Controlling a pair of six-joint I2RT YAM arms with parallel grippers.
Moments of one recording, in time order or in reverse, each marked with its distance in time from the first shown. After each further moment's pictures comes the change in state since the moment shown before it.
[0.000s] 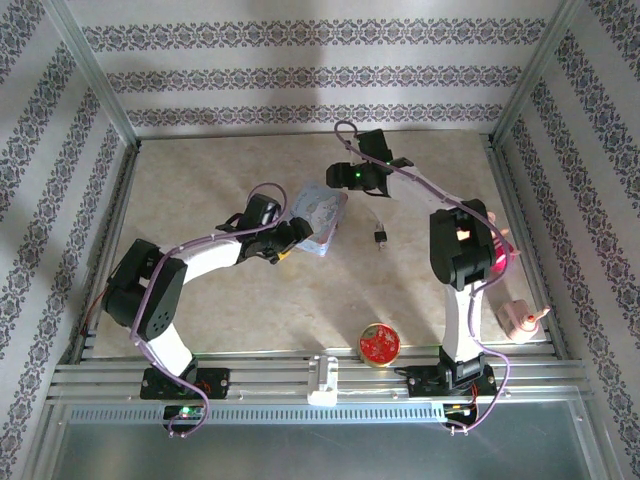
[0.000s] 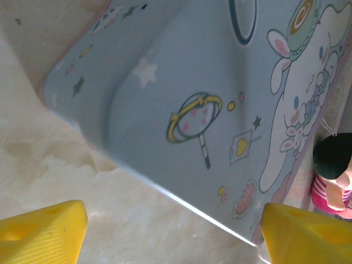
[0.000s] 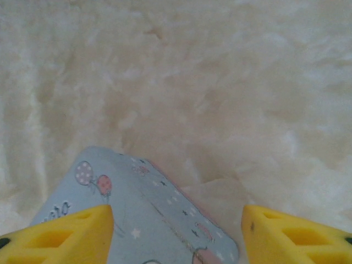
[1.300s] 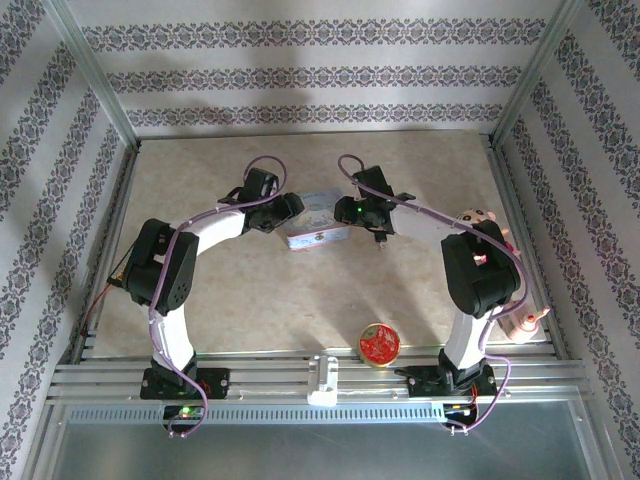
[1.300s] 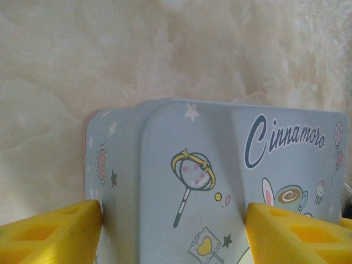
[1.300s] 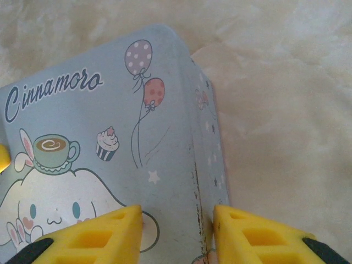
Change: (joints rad) left arm 0.099 0.188 0.268 -0.081 -0.098 0.172; right arm 0.098 -0.274 -0.450 0.119 0.127 0.229
